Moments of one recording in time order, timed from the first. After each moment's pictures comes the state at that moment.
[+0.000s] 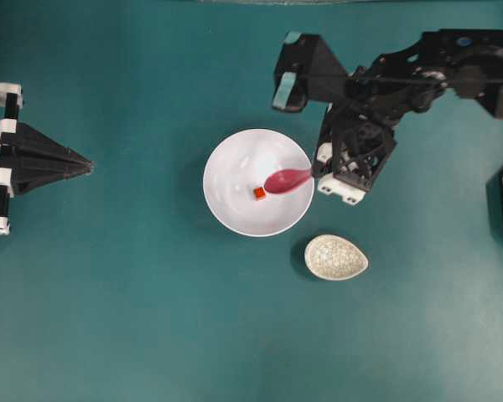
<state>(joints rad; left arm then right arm) 0.00 -0.96 1.16 0.01 0.06 0.00 -0.19 -0.09 0.38 0.31 0.93 0.00</state>
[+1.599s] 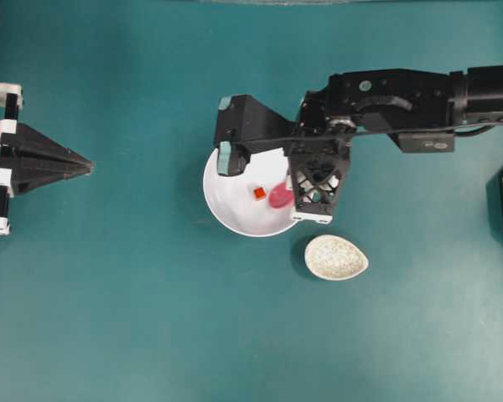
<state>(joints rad) 0.00 -0.96 1.16 0.01 0.07 0.01 -0.11 0.16 0.19 0.13 1.08 -0.01</state>
